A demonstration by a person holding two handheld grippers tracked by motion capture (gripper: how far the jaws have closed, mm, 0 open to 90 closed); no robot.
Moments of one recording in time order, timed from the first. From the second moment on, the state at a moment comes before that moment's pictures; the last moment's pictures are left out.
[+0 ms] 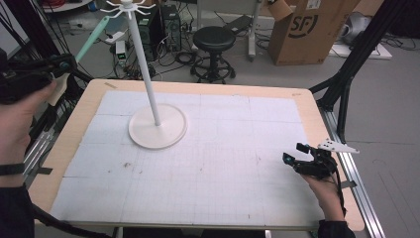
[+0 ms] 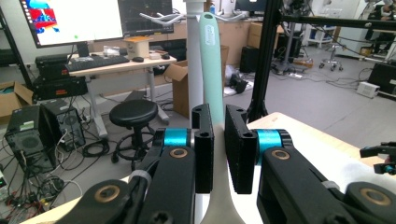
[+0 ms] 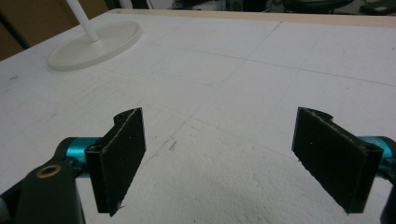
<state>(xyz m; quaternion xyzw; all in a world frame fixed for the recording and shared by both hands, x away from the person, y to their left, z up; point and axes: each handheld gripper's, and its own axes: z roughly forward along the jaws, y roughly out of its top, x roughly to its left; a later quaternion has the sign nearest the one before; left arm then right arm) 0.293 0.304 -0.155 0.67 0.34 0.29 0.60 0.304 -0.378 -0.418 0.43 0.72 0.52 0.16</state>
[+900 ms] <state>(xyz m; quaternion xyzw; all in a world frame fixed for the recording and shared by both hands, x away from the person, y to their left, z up) 0.305 0.297 -0.155 0.68 0.34 0.28 0.59 0.304 -0.379 -0.418 0.43 0.71 0.53 0.16</state>
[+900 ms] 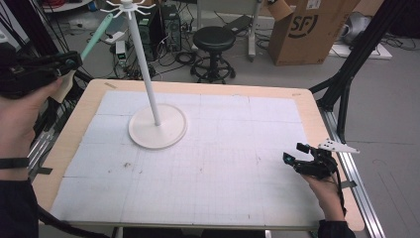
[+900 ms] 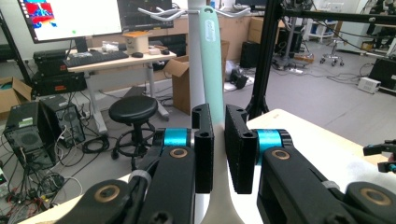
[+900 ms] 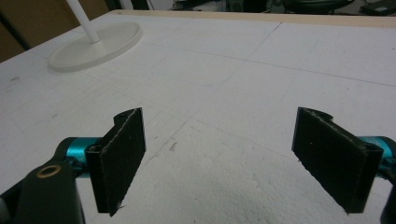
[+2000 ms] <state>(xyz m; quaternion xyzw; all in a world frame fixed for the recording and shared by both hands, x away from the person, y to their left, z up) 0.295 0.268 -0.287 0.72 0.30 0.23 0.59 0.305 -0.375 -0.420 0.43 0.72 0.52 0.16</state>
